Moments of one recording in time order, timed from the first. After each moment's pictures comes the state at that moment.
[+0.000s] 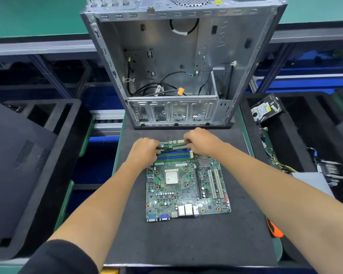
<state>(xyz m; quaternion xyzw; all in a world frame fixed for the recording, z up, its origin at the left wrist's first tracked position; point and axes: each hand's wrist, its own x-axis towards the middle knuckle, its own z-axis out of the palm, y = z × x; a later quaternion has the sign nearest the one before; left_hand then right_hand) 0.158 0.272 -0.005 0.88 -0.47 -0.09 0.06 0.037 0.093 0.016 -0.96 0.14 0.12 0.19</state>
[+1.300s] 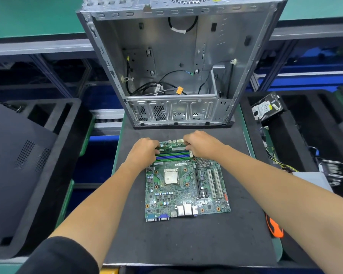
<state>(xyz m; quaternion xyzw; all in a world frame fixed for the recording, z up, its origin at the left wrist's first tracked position) 0.161 0.274 -0.014 0.87 -0.47 -0.11 0.09 0.031 0.094 0.012 -0.97 0.11 0.12 0.17</state>
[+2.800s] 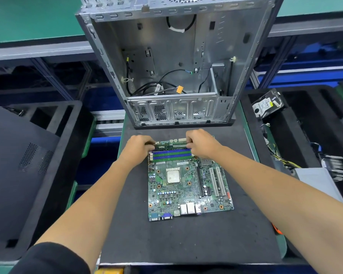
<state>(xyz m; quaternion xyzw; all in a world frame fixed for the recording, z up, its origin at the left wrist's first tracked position) 0.176 0.288 -0.002 0.88 -0.39 -0.16 0.22 0.031 0.101 0.003 -0.94 0.20 0.08 0.25</state>
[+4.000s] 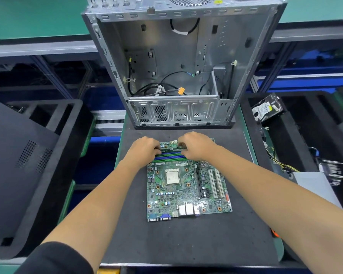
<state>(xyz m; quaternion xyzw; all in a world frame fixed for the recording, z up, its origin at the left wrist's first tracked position) 0.160 0.277 0.005 0.86 -0.48 -0.14 0.09 0.040 0.114 0.018 -0.97 0.12 0.14 0.14</state>
